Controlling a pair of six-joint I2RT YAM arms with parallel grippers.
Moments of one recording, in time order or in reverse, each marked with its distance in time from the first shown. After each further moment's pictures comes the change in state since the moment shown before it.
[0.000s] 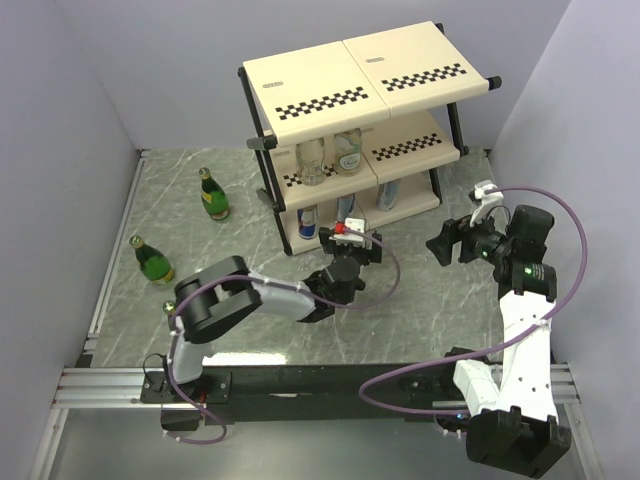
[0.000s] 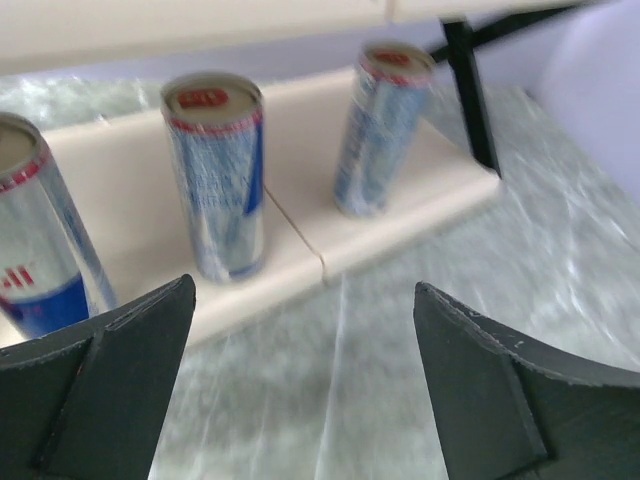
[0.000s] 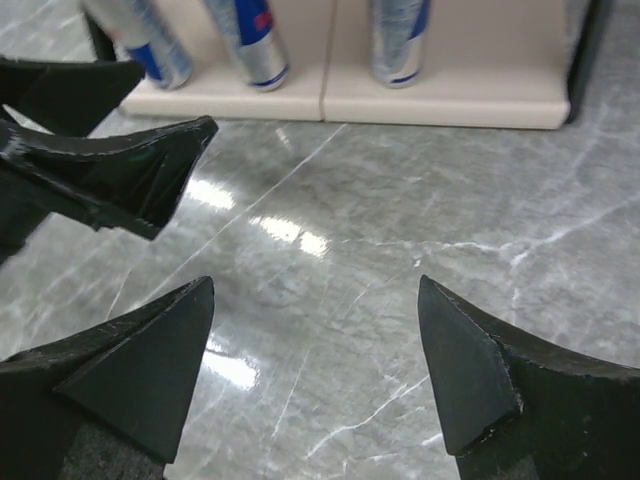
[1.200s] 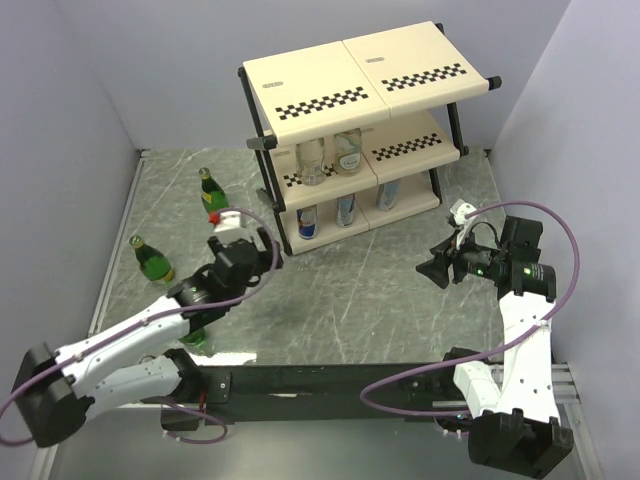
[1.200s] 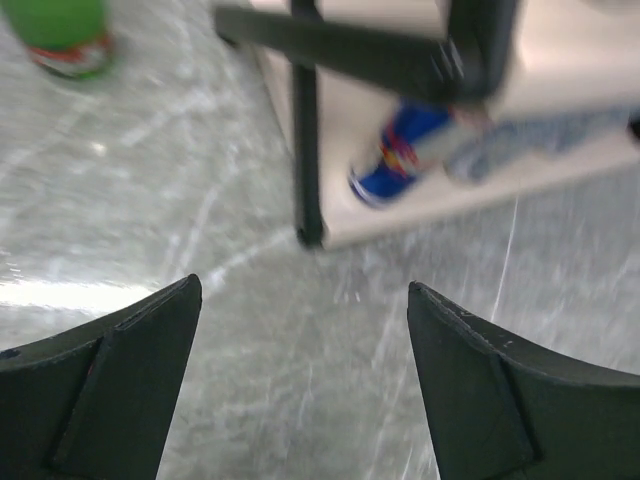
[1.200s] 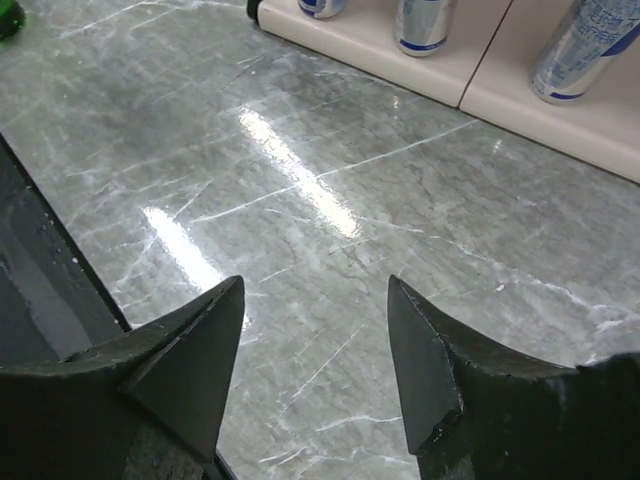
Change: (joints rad) left arm 0.293 -1.012 -0.392 -1.155 0.289 -0.538; right arm 0.026 -0.002 0.008 -0.290 -0.260 -0.401
